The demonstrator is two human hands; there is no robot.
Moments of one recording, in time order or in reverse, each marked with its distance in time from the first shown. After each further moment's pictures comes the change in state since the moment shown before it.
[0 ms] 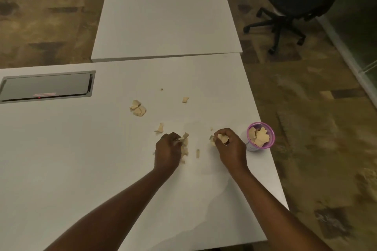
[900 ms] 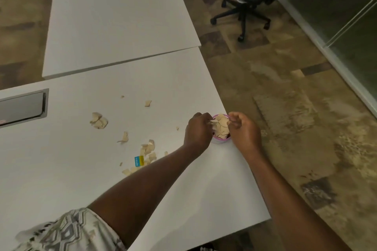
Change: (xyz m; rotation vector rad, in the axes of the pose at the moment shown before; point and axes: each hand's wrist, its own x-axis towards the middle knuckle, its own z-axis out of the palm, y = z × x) left_hand -0.009 0.151 0.135 0.126 -0.261 0.367; right_hand 0.045 0.047 -0.131 -0.140 0.197 0.117
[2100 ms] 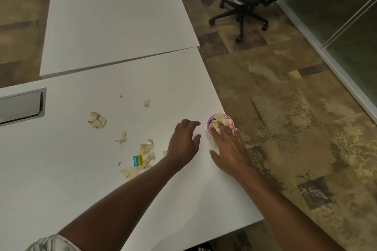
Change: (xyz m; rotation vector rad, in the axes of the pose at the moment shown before) left_hand -0.030 -0.050 -0.012 0.127 0.034 0.176; right_hand -0.044 0.020 0.017 -0.713 -0.306 -0.495
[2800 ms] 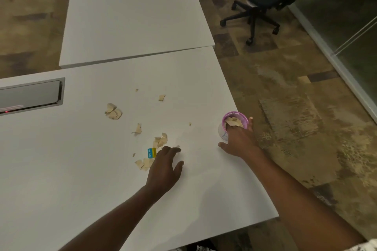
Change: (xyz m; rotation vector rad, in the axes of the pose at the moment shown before) left_hand -0.104 -0.084 -0.030 0.028 -0.039 -0.182; right_hand 0.049 0.000 0.011 -0.235 -0.219 0.098
